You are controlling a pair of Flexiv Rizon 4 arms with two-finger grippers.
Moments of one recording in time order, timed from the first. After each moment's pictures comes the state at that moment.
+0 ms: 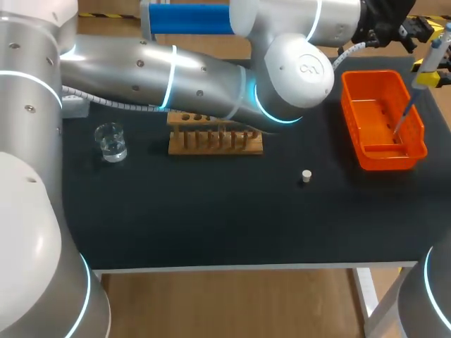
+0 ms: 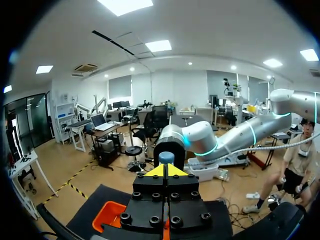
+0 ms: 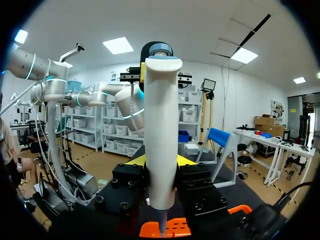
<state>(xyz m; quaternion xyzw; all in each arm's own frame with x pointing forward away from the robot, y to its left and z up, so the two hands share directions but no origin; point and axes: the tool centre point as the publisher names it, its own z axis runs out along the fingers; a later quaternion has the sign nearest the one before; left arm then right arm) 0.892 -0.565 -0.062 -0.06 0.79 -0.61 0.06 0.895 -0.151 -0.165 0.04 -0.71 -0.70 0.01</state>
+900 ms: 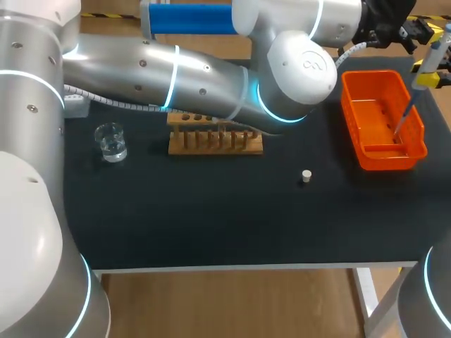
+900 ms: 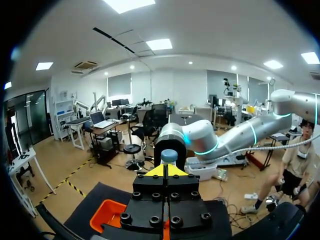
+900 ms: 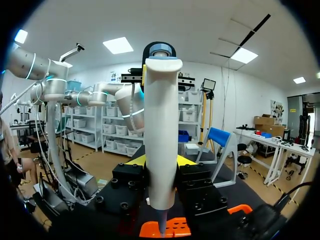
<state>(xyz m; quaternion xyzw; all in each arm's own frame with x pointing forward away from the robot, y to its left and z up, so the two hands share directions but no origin) 0.896 -0.568 -0.070 -0.06 0.79 -0.61 0.06 0.895 -0.151 -0.167 0.04 -0.71 -0.70 0.01</state>
